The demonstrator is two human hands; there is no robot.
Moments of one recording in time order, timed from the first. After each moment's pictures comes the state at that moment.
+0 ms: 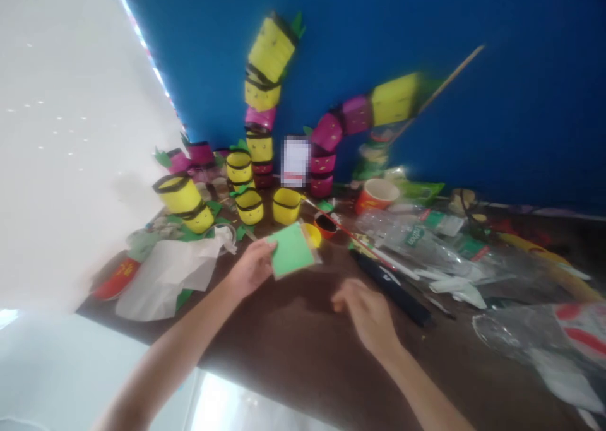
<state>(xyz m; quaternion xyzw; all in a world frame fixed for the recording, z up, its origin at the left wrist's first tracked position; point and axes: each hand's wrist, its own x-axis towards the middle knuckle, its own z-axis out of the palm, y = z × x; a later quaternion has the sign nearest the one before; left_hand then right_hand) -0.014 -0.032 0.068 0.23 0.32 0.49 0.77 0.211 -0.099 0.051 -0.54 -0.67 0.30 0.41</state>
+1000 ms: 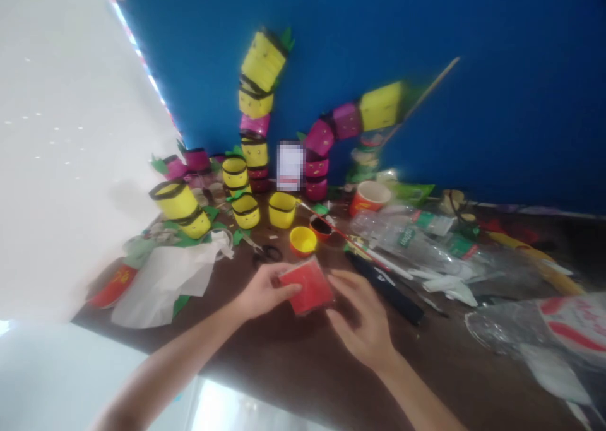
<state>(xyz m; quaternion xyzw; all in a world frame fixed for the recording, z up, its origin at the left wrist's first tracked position) 0.006 -0.064 0.064 0.49 0.37 0.36 0.70 0.206 -0.109 0.065 -0.44 -0.75 0.11 0.48</state>
